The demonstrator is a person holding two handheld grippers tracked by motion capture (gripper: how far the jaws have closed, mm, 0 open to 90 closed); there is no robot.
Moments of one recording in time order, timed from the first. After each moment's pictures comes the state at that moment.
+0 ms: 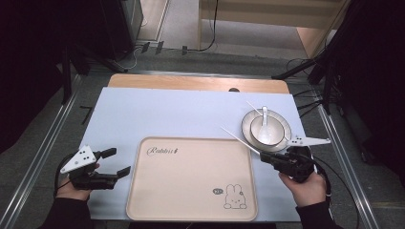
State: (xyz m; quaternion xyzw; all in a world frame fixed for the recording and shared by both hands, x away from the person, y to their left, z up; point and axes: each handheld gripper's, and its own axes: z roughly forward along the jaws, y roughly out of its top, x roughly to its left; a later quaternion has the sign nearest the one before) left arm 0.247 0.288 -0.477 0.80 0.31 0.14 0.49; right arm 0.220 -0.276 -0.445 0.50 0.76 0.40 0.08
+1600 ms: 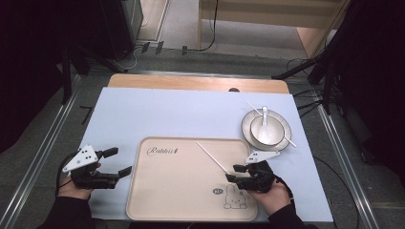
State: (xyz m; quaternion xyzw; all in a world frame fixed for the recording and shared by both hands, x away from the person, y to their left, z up) left arm 0.249 0.286 -0.477 0.80 0.31 0.14 0.49; right arm 0.226 -0.203 -0.509 0.41 0.83 0.38 0.04
